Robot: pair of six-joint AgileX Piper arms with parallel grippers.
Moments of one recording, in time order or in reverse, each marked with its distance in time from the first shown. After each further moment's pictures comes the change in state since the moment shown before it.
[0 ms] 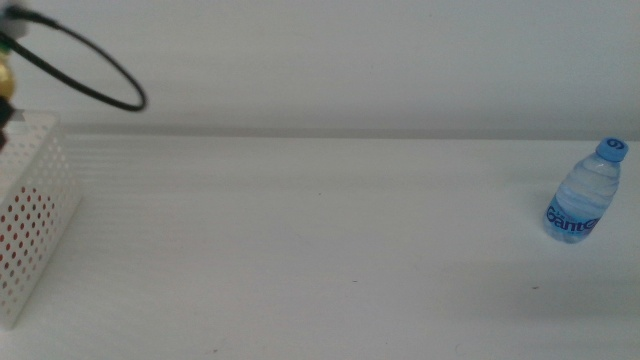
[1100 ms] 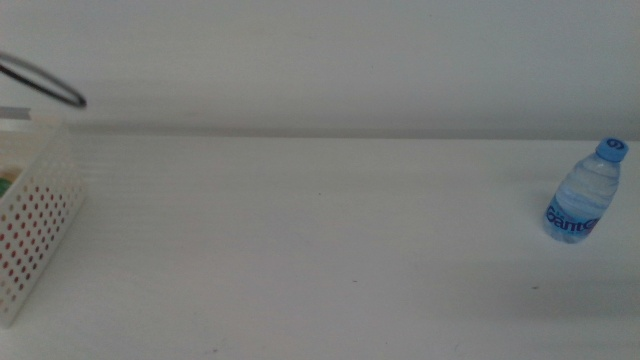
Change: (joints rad) left arm 0.231 0.203 -0.056 -0.145 -0.012 0.206; right arm 0.000 0.000 0.000 0.000 -0.002 0.000
